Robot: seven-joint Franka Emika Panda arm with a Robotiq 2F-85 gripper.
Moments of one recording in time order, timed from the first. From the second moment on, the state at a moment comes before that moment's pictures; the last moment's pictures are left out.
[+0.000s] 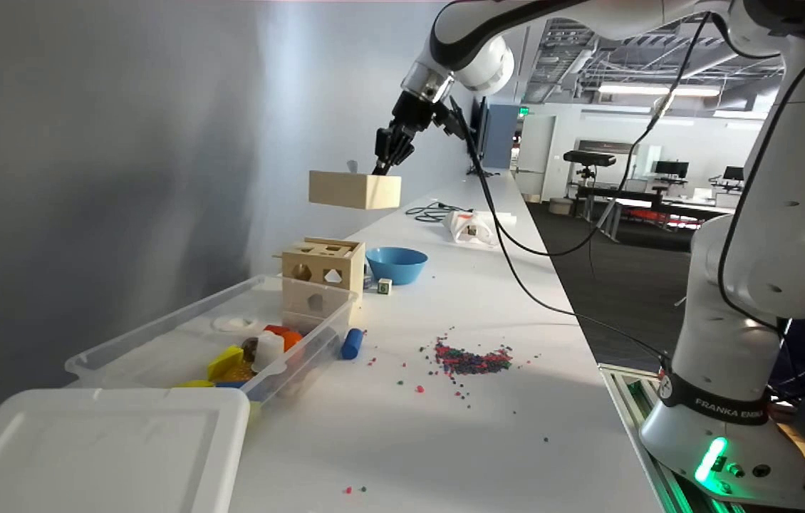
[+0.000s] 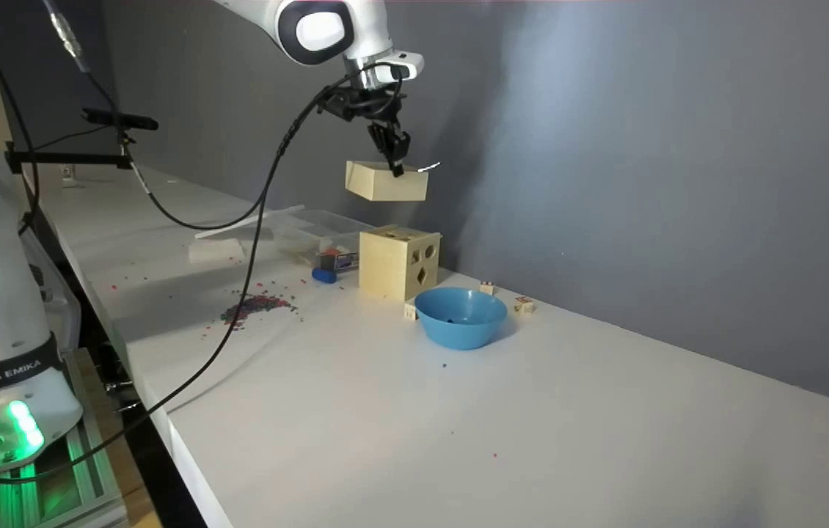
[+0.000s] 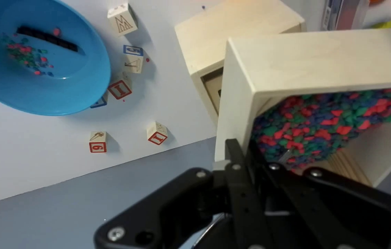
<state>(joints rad) -0.13 -0.11 -0.18 -2.01 0.24 2.31 -0.18</state>
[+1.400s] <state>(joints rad) -0.29 -0.39 -0.40 -2.58 0.12 2.56 -0.46</state>
